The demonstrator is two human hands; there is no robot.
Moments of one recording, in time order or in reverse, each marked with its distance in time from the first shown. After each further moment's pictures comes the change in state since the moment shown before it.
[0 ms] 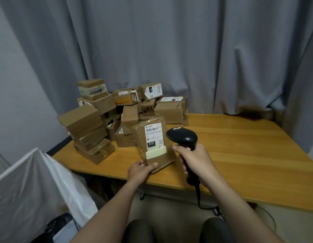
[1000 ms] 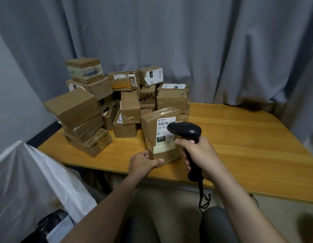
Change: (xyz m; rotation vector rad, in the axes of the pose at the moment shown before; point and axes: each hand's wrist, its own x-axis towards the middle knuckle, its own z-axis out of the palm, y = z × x) left_hand 0.028 -0.013 -0.011 0.231 -0.034 0.108; right_hand 0.018 -0.006 0.044 0.026 0.023 0.081
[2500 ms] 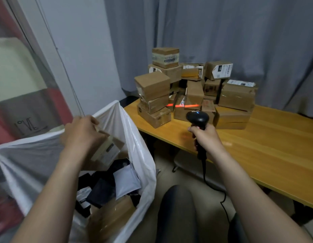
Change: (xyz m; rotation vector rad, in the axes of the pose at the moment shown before) left_hand -0.221 -0.051 -0.313 0.578 0.627 -0.284; right_hand -0.014 0.012 0.129 -0.104 -0.175 -0.032
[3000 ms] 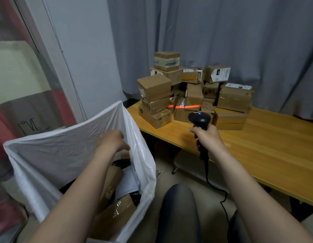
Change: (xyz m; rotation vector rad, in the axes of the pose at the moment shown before) left_hand 0.005 0.022 0.066 0.007 -0.376 0.068; right_hand -0.018 0.002 -0.006 0.001 0.015 -0.045
